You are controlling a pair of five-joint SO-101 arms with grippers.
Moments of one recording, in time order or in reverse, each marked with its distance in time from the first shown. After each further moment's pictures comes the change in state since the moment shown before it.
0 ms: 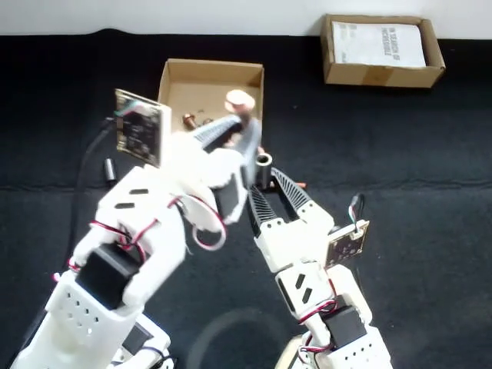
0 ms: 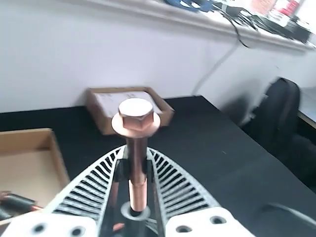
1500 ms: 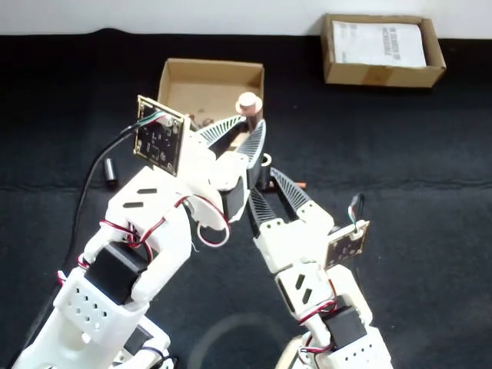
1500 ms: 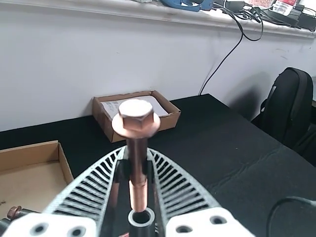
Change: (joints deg) left arm -1.3 0.0 3.8 -5.3 -5.7; right arm -0.1 0.0 0.0 0.0 0.0
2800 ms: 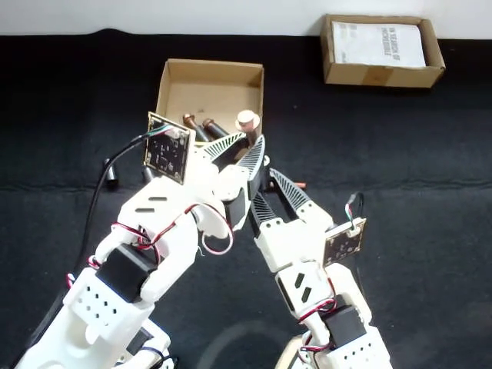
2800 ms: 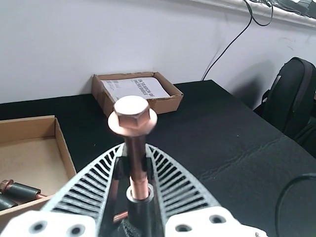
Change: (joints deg) left arm 0.1 -0.9 7.6 4.4 2.2; right arm 0.9 0.1 0.0 0.5 0.2
